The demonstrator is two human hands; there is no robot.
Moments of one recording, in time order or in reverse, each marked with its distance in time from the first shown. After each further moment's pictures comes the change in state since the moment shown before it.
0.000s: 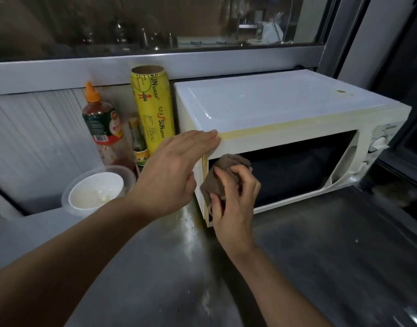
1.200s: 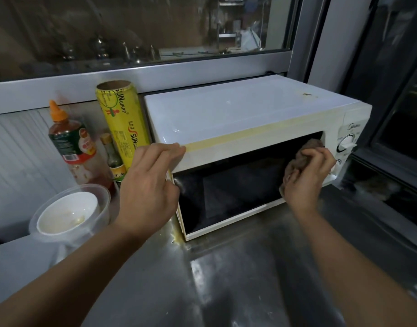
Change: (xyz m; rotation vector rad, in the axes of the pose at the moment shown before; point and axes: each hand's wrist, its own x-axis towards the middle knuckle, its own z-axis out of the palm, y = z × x) left_hand 0.013 0.025 0.027 0.002 0.266 -0.143; right_hand 0.079 0.136 -0.091 -0.048 0.400 0.501
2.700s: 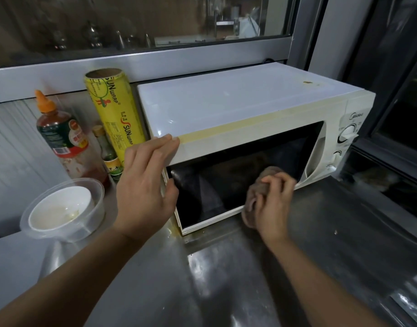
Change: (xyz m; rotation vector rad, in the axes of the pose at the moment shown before) left_hand -0.011 -0.001 0.015 -0.016 0.085 0.002; right_hand -0.077 0.036 0.008 -0.179 -0.299 -0.245
